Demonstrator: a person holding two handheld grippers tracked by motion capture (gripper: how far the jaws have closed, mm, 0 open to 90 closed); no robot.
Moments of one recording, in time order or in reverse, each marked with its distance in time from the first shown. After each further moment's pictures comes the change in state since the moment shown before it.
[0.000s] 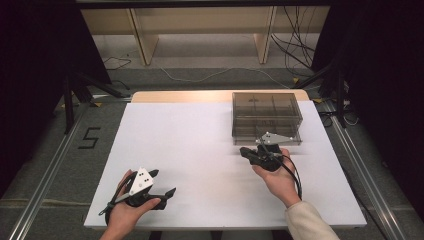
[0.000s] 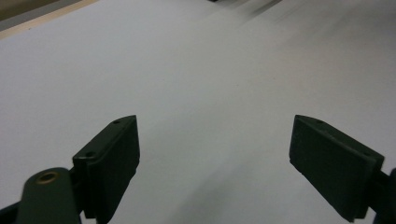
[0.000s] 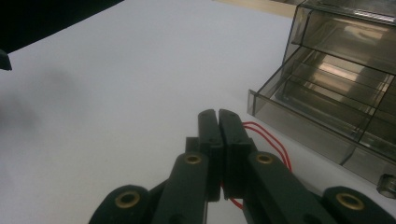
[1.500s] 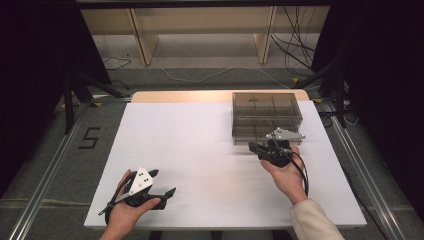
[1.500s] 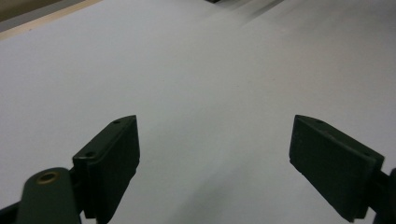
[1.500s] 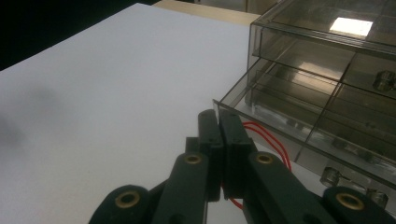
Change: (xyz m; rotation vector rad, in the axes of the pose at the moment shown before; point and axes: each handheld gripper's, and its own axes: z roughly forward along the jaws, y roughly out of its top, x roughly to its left) left arm 0.001 0.000 -0.001 -0.001 0.000 0.004; right arm -0.018 0.004 -0.016 -0.040 -0.044 0.043
